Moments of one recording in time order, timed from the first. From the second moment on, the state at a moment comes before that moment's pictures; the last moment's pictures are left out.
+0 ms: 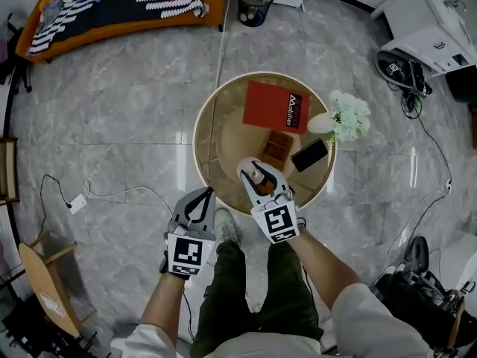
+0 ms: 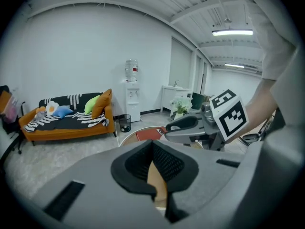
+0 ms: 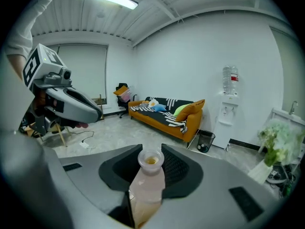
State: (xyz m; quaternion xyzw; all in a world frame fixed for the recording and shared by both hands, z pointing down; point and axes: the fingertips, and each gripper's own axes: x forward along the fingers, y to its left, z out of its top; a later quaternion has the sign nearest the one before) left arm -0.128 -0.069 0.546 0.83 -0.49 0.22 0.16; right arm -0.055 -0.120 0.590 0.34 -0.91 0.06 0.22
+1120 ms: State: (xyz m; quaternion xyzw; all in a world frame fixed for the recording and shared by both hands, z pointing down) left arm -0.142 -0.064 0.690 0.79 -0.50 0.26 0.23; right arm -0.095 -0.177 0.768 0.29 -0.93 0.08 0.23
